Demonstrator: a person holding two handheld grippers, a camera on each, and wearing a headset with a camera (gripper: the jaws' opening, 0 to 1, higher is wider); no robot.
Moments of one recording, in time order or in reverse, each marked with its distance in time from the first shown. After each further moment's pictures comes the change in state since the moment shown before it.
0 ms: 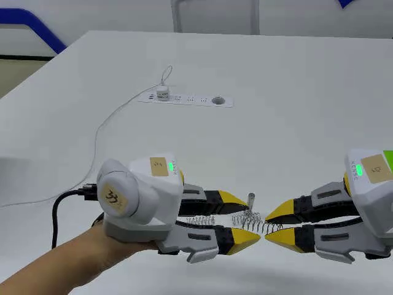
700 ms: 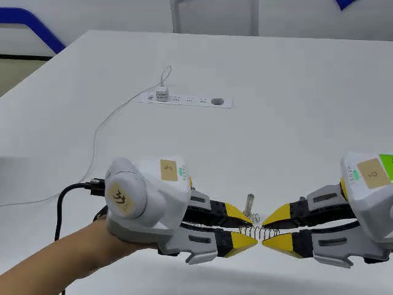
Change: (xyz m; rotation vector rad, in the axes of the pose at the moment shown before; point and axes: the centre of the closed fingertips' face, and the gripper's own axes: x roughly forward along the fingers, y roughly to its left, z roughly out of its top) left arm 0.002 -0.010 -0.007 0.109 0.065 -0.054; right arm 0.002 0.008 0.001 -0.040 0.012 0.036
